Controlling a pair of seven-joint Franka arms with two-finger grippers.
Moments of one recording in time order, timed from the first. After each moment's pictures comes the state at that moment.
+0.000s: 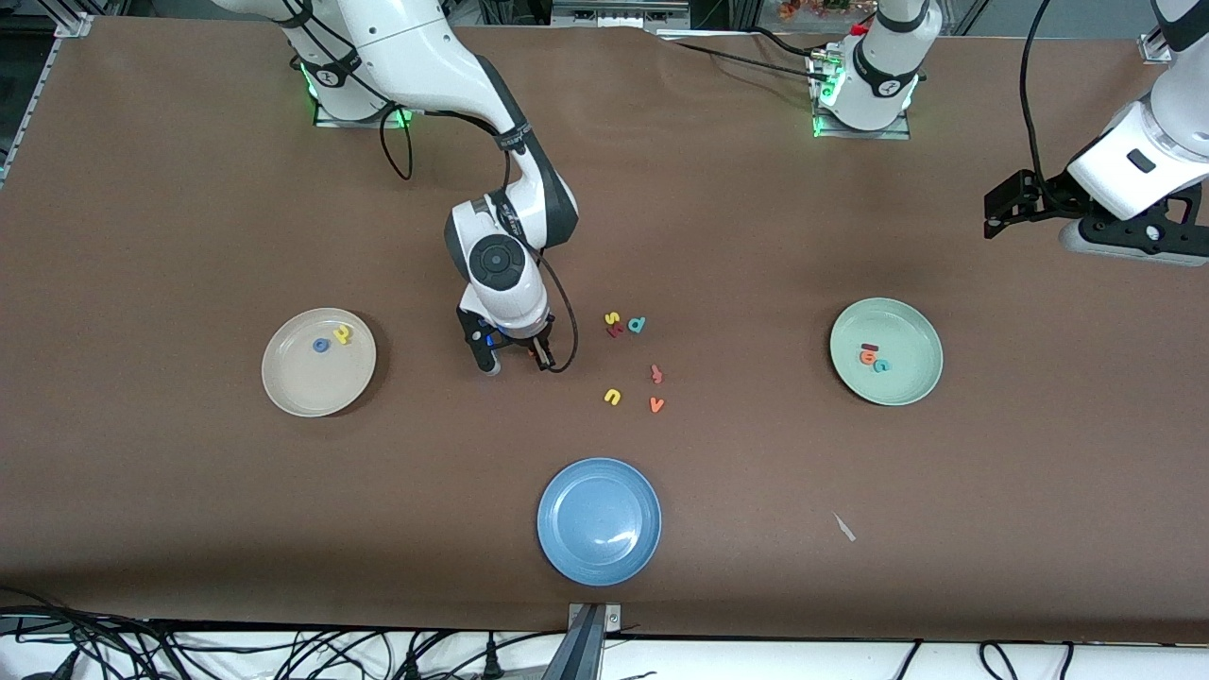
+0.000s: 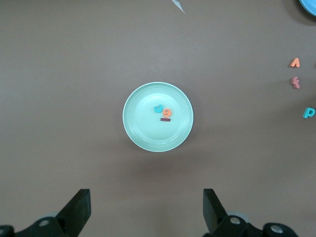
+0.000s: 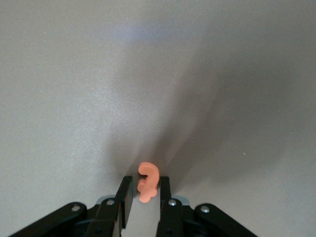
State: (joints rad) left arm -0.02 -0.04 -0.05 -1.72 0.01 1.62 0.07; right arm 0.92 0.77 -0.32 -1.66 0.35 2.41 1.55
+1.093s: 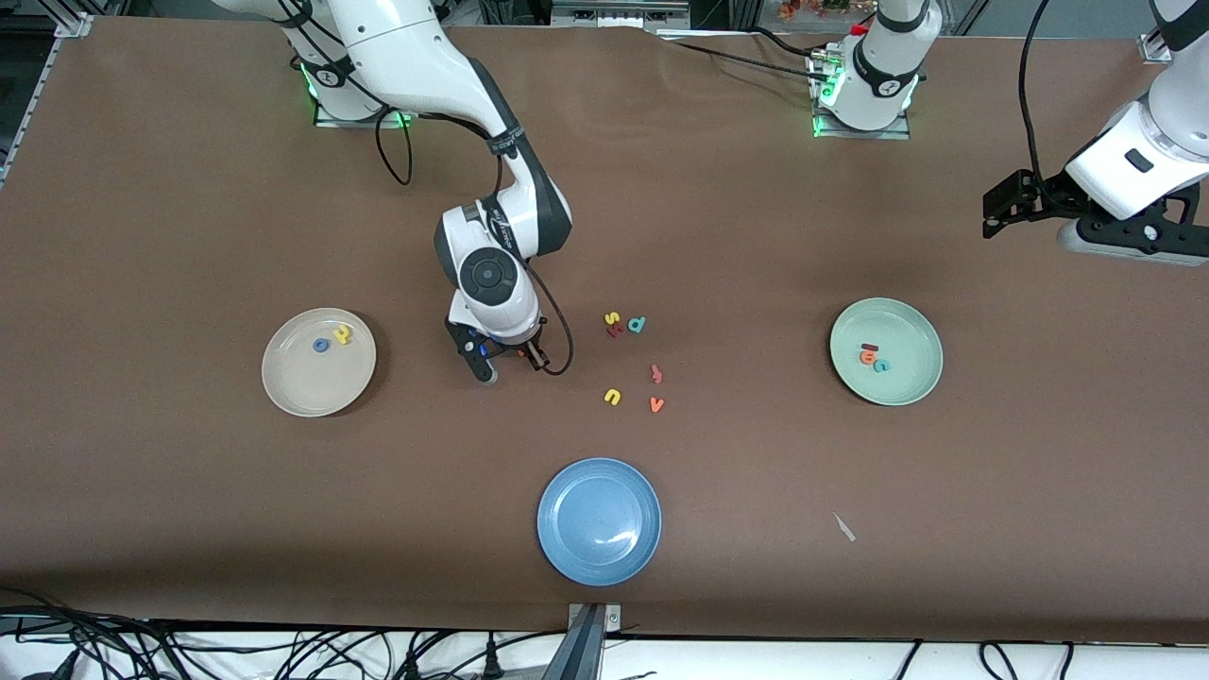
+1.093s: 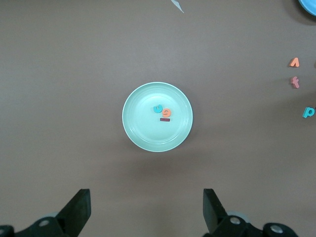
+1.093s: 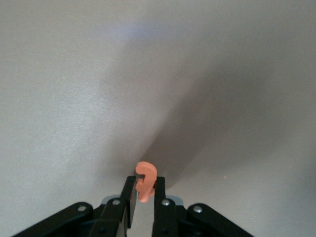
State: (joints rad) left arm -0.02 -0.04 -0.05 -1.72 0.01 1.62 0.07; right arm 0.89 0.77 -0.35 -1.59 0.35 2.23 1.33
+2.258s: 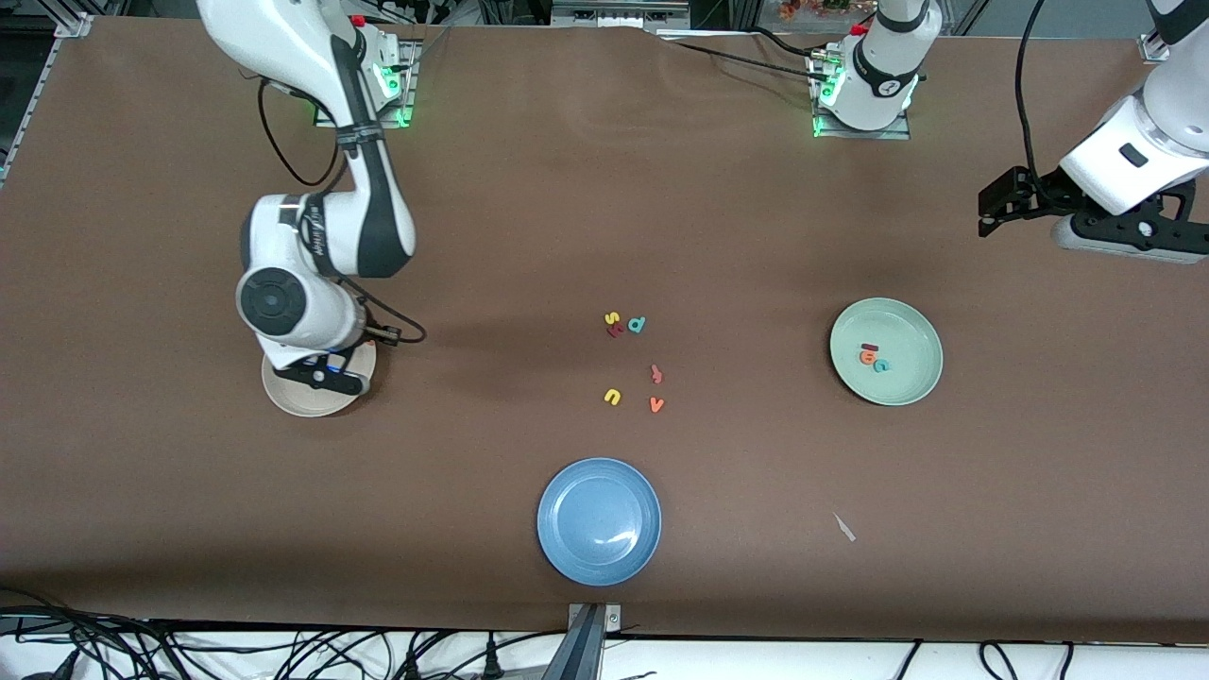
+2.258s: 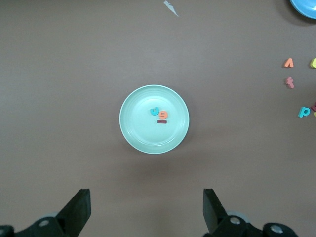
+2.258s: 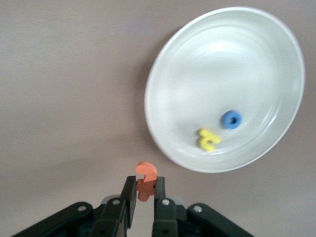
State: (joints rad) left arm -0.02 -0.04 -0.07 -1.71 0.01 1.62 0.07; right arm 0.85 0.53 -0.69 -1.85 0.29 2.02 0.24
